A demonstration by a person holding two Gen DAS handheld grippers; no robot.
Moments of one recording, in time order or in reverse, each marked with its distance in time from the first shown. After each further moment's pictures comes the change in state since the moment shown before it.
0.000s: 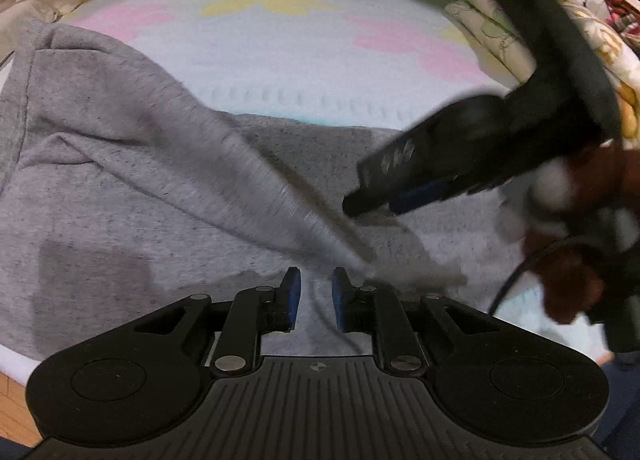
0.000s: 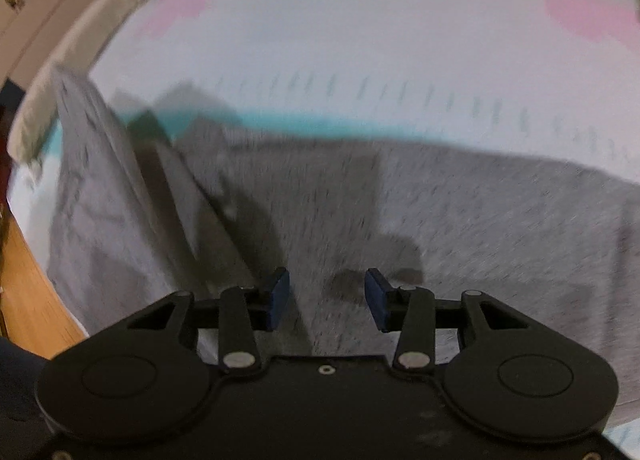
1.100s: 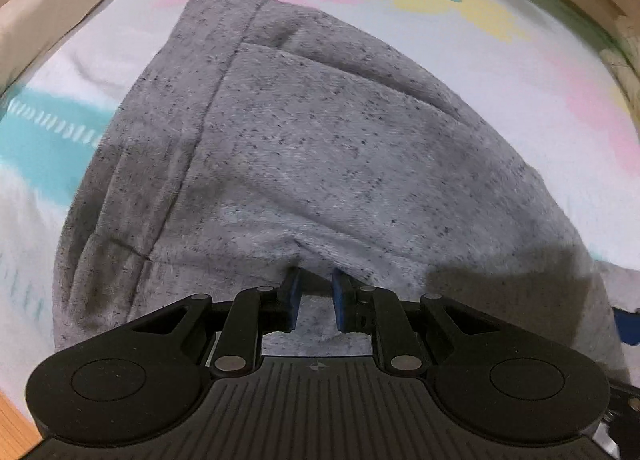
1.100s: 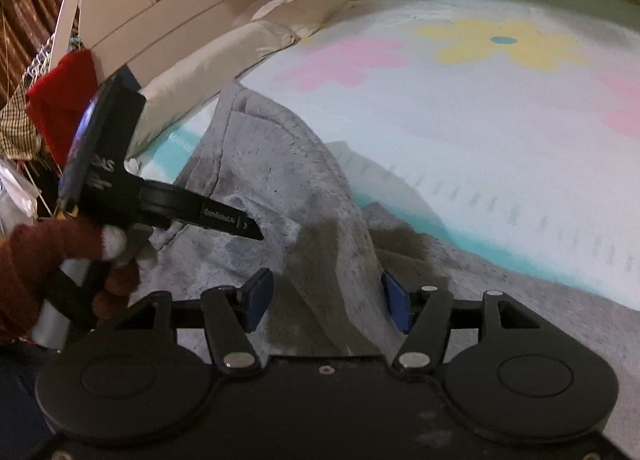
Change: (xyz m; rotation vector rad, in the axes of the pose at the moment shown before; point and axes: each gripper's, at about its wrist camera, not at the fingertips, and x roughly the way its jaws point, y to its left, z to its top) left arm 0.056 0.181 0.093 -0.233 0.115 0.222; right arm -0.008 0.082 0.006 -0.293 -0.287 0.241
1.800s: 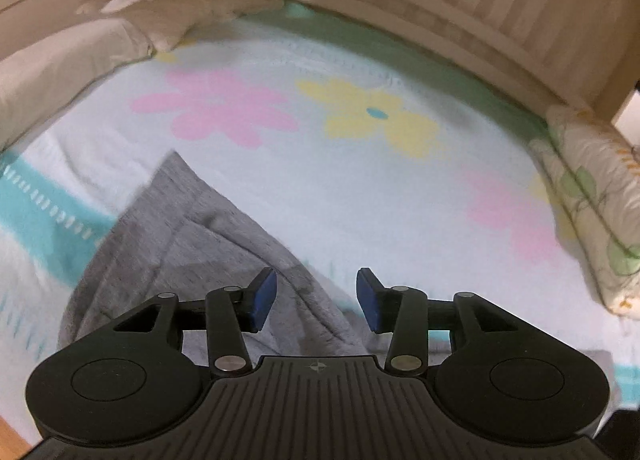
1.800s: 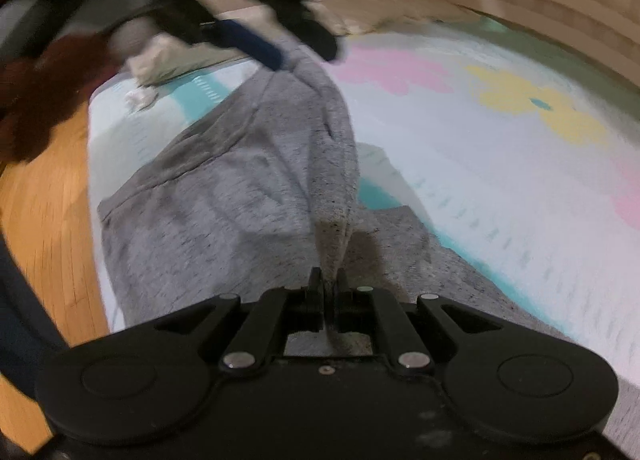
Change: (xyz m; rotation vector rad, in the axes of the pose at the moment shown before) left arm -0.084 -0.022 0.027 -0.044 -0.248 -0.171; right arm 0.000 0.042 -0.024 -0.350 -0.006 -0.096
